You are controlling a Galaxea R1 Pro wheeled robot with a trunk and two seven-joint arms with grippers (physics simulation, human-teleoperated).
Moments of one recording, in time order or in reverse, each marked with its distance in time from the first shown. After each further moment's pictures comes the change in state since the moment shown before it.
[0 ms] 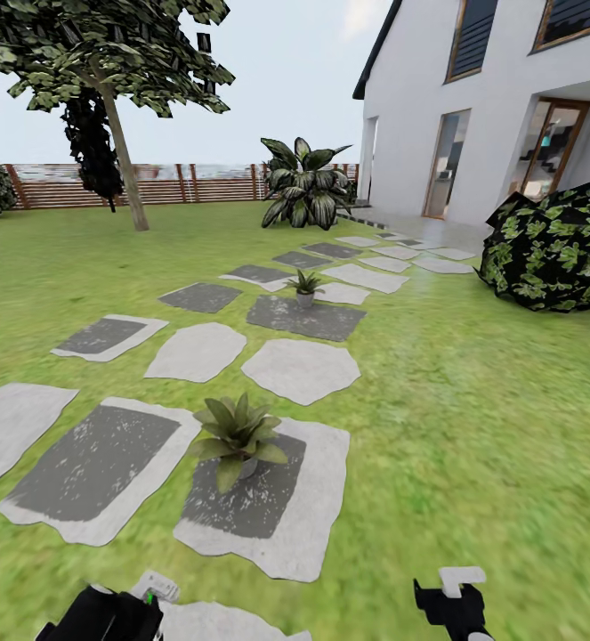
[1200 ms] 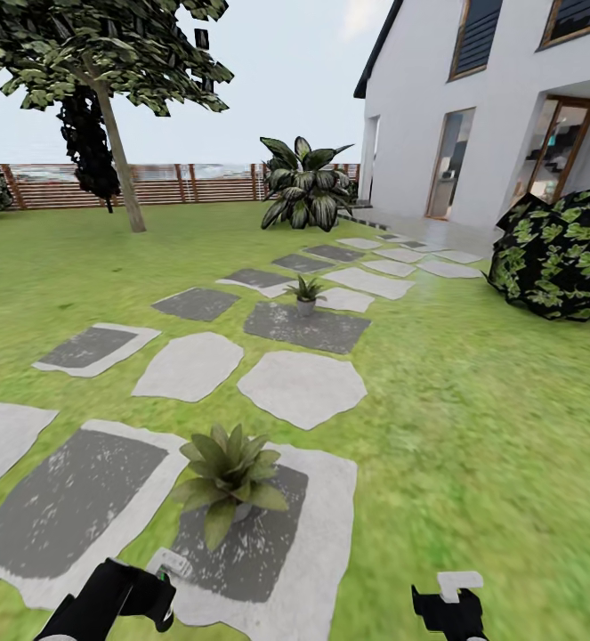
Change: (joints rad) left arm -0.042 -0.024 -0.074 -0.045 0.034 0.094 0.001; right arm 0.000 0.000 0.001 0.026 0.006 -0.001 -0.003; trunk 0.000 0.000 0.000
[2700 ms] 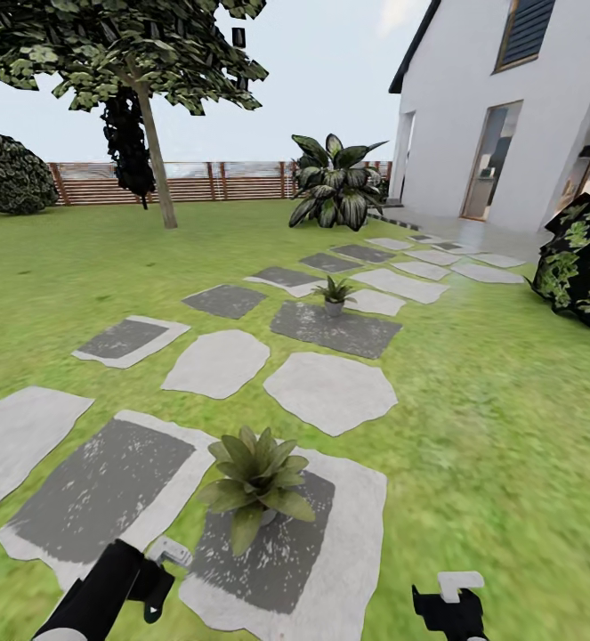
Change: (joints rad) left arm 0.009 -0.015 -0.073 -0.130 -0.037 0.159 0.006; right arm 0.000 -0.001 0.000 0.000 0.000 -0.001 -0.001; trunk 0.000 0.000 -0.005
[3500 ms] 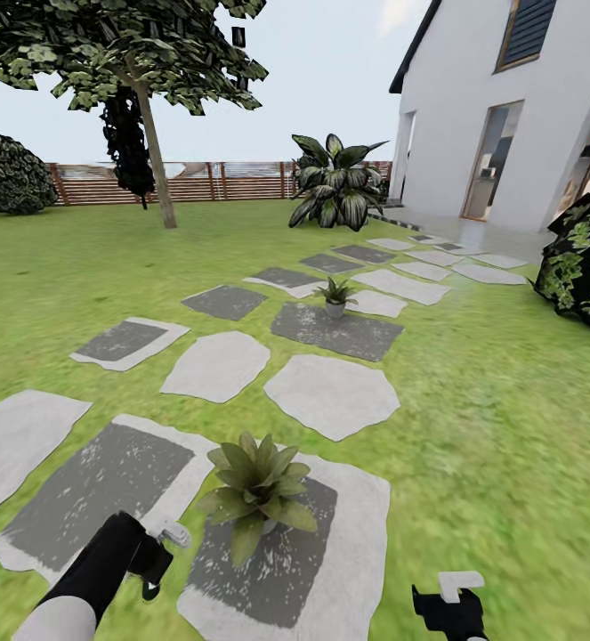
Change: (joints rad) left arm -0.070 0.016 -0.015 -0.021 -0.130 0.034 -0.126; right arm 0.000 0.000 0.001 0.000 0.001 0.001 0.001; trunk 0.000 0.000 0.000
